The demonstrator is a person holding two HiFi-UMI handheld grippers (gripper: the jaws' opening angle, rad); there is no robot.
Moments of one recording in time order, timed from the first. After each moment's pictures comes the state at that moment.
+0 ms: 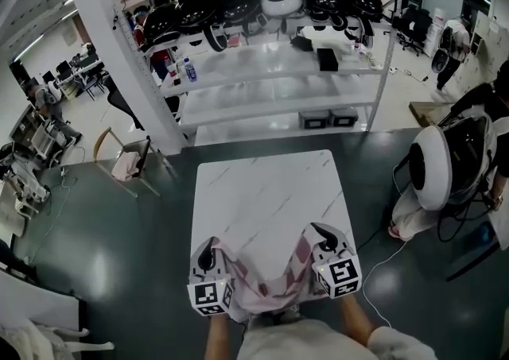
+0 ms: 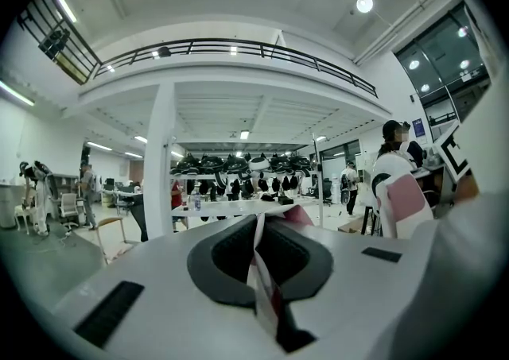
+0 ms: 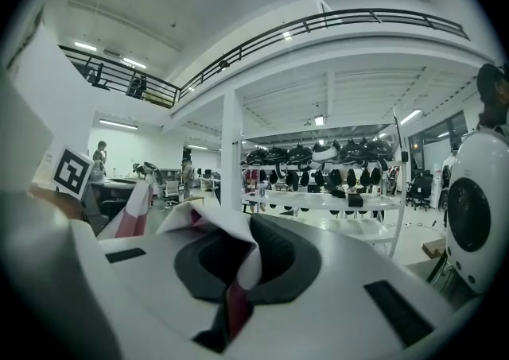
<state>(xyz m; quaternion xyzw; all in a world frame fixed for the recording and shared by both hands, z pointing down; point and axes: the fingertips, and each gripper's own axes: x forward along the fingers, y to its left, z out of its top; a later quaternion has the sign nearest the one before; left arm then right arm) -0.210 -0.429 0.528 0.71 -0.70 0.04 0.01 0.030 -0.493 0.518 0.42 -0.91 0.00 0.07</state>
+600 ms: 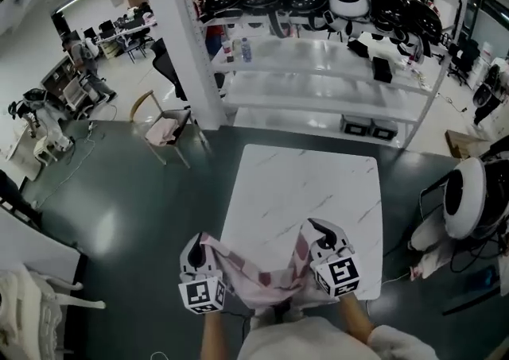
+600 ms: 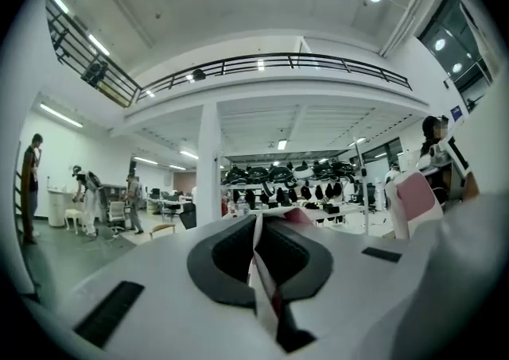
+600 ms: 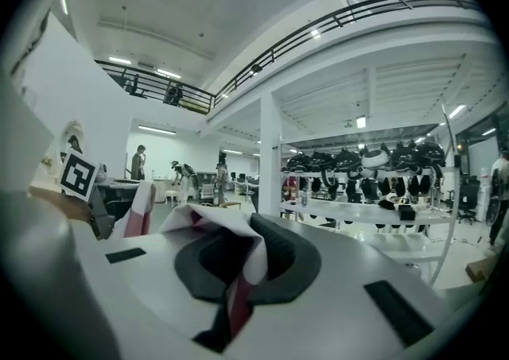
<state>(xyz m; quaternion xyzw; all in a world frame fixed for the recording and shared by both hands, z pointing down) -0.346 -0.337 0.512 0.60 -0.80 0.01 -0.01 -0.115 -0.456 0.495 0.30 -0.95 -0.03 0.06</state>
